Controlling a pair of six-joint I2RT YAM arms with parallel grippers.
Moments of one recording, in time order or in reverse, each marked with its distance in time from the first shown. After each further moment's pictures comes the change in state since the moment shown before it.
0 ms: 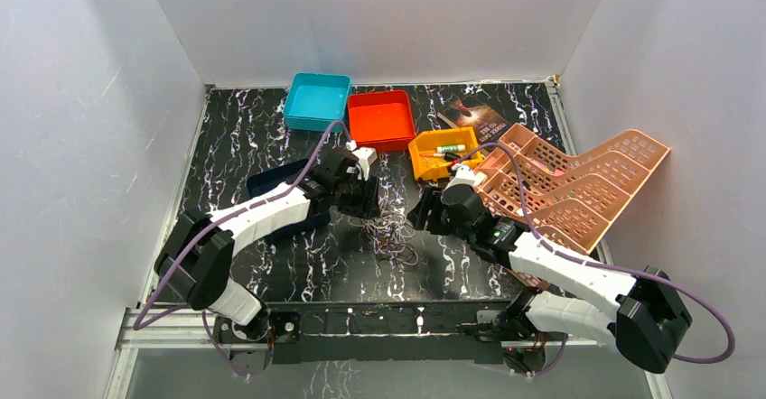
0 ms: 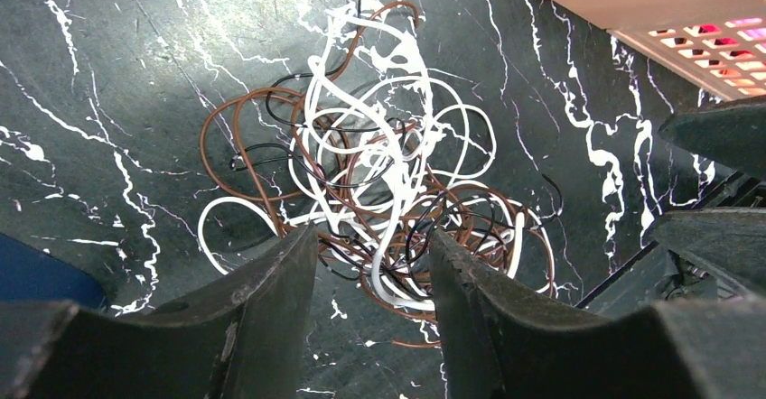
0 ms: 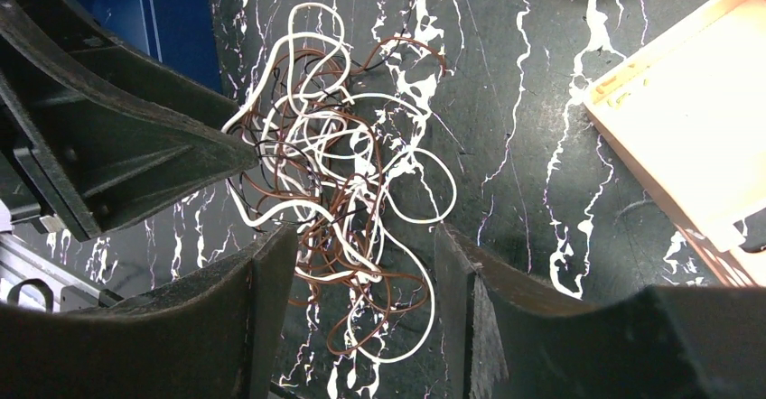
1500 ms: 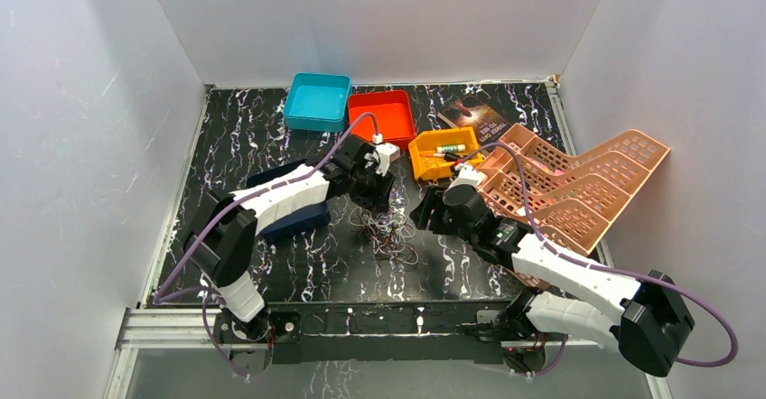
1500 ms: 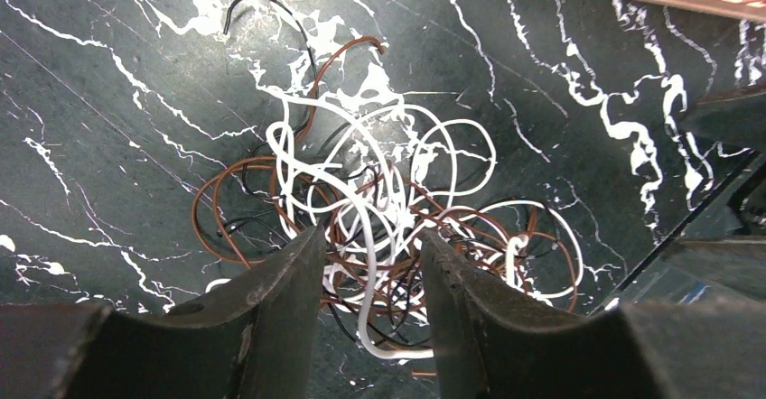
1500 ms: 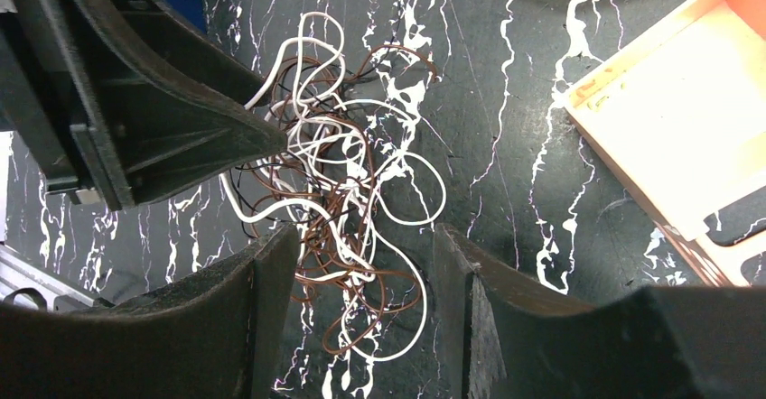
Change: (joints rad) left arm -0.019 0.164 0.210 -0.123 0.072 0.234; right arm 0.000 -0.025 0.000 -0.020 0.028 -0.005
